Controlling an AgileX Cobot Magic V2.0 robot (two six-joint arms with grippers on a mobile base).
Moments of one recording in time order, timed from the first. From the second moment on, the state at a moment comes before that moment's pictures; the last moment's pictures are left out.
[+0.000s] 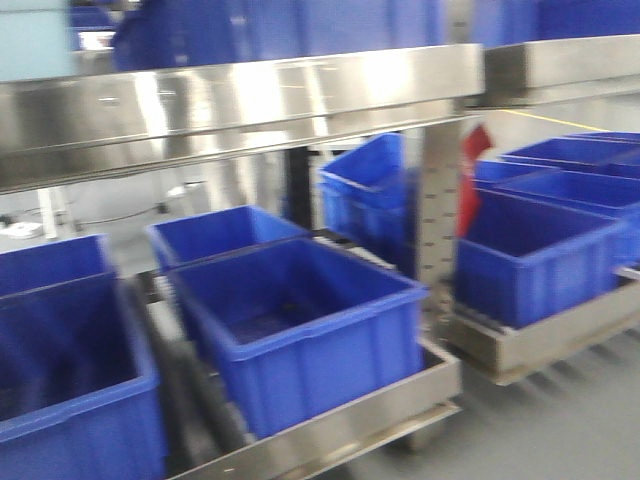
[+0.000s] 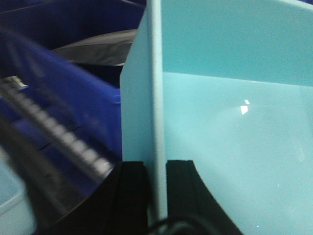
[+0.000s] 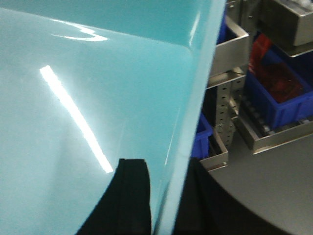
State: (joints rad) left arm -0.41 1.49 -1.93 -0.11 0.88 -0.05; right arm 0.32 1.46 -1.87 0.09 1.08 0.12
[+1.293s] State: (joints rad) left arm -0.41 1.49 -1.93 -0.11 0.88 -0.05; right arm 0.32 1.46 -1.87 0.09 1.08 0.12
